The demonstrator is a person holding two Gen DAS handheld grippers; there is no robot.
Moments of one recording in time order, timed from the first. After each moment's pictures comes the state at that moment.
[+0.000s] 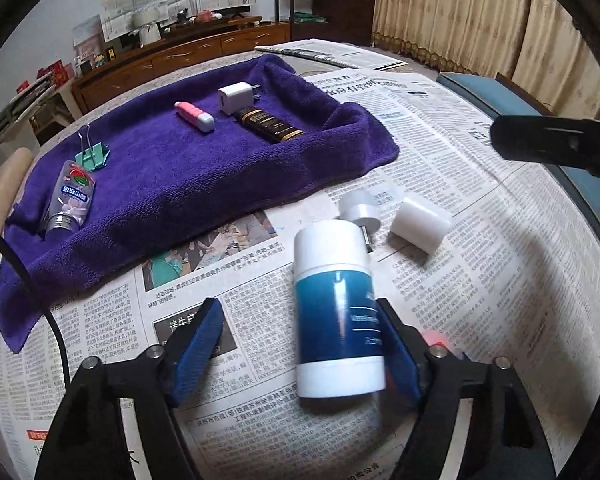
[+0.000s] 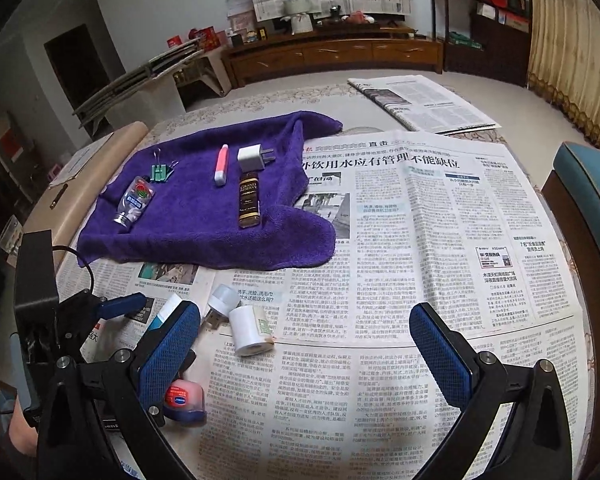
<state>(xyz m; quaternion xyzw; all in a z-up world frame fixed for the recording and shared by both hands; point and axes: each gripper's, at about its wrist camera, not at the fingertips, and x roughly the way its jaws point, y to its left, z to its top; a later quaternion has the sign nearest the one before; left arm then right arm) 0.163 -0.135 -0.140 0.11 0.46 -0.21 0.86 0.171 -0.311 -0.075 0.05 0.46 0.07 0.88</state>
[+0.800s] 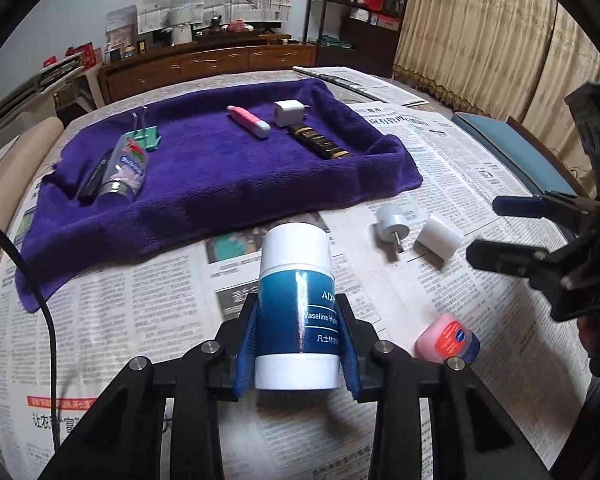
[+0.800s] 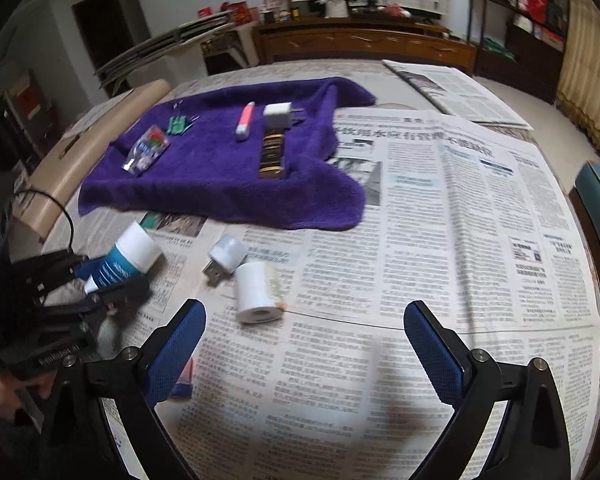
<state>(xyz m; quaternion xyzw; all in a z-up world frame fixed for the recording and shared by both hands) 0.150 -0.081 -0.127 0.03 0.44 -0.19 0.88 0.164 -0.283 -0.106 -0.02 0.48 0.12 0.87</state>
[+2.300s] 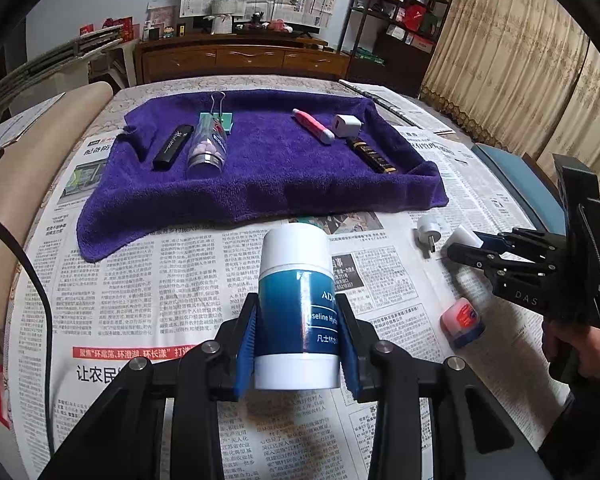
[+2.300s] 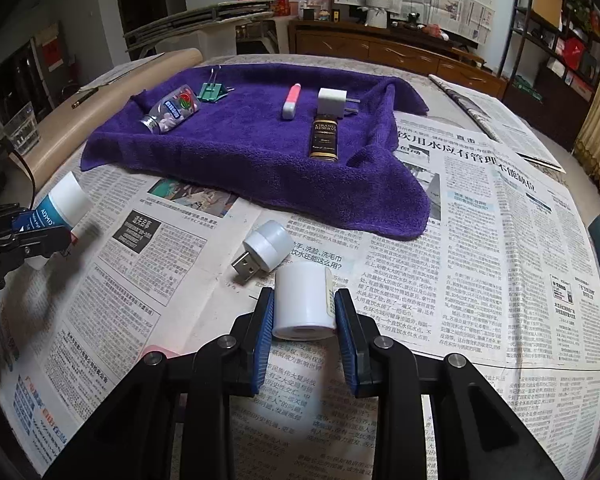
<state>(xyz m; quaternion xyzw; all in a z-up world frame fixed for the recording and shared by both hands) 0.140 -0.018 -0.112 -0.03 0.45 -0.15 0.88 0.169 -0.245 -0.132 -0.09 0.47 0.15 0.87</state>
